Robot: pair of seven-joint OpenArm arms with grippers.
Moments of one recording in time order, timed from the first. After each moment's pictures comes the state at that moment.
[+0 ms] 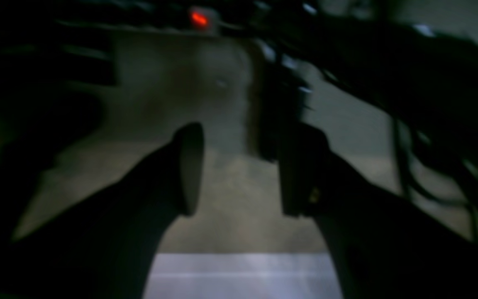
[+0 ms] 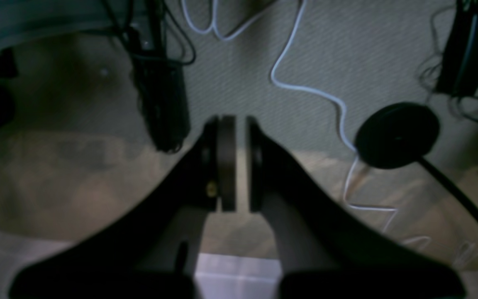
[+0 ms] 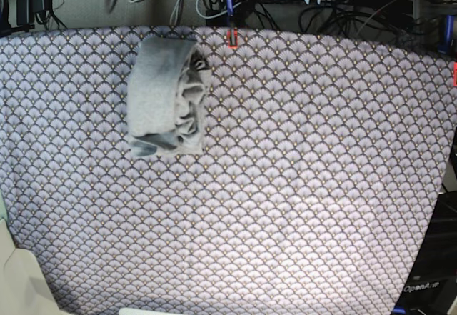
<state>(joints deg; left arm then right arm) 4.0 -5.1 -12.8 1.5 8.3 -10.3 -10.3 -10.5 11.7 69.9 4.5 -70.3 17.7 18.3</state>
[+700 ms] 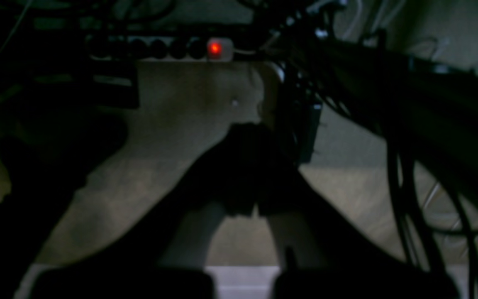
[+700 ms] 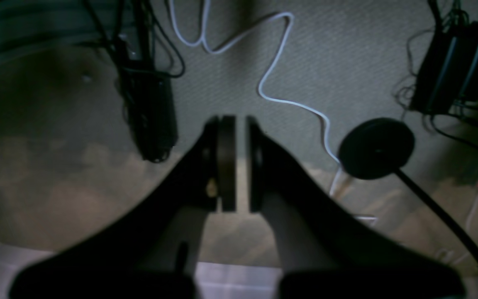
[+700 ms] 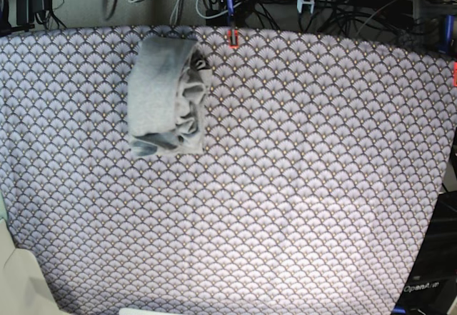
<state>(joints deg) 2.7 -3.4 -12.9 1.5 12.7 -7.0 -10.8 -8.7 10.1 69.9 3.9 -72.5 15.0 18.1</state>
